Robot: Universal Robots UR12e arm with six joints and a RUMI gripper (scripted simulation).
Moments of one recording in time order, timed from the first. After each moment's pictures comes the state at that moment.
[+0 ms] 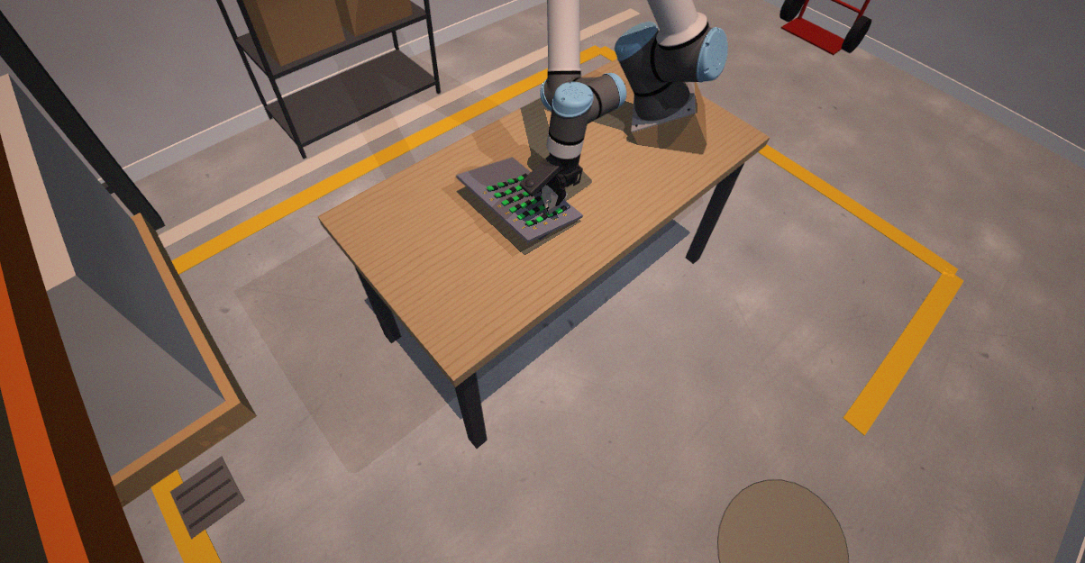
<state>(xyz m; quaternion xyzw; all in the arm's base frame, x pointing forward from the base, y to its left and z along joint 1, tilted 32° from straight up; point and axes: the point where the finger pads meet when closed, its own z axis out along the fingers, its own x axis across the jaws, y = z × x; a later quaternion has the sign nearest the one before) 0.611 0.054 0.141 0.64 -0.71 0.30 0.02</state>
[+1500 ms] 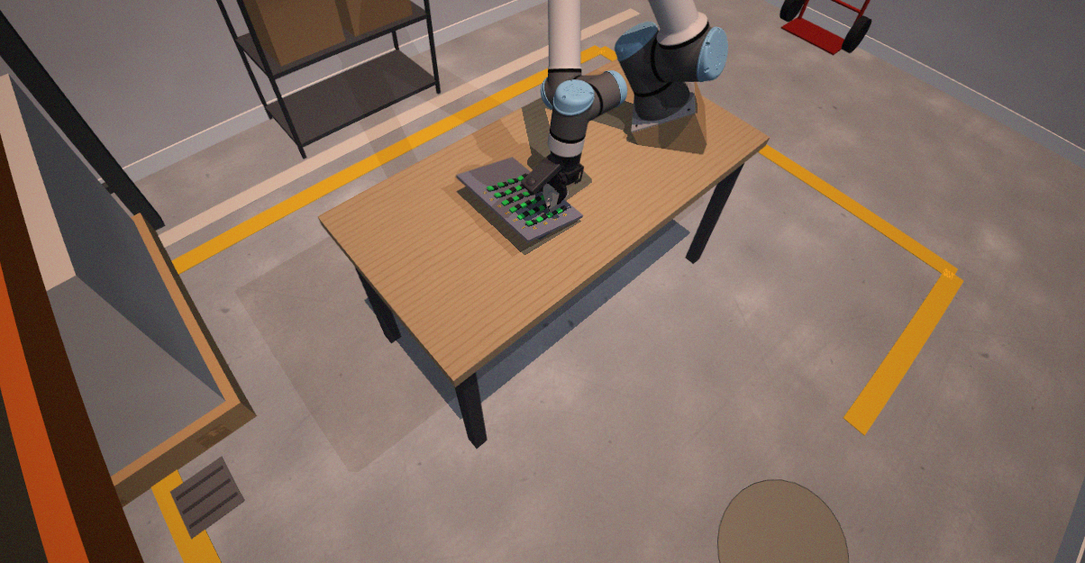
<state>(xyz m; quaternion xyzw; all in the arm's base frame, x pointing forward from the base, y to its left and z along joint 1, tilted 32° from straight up) 0.606 0.058 0.144 0.64 -0.71 0.30 0.02</state>
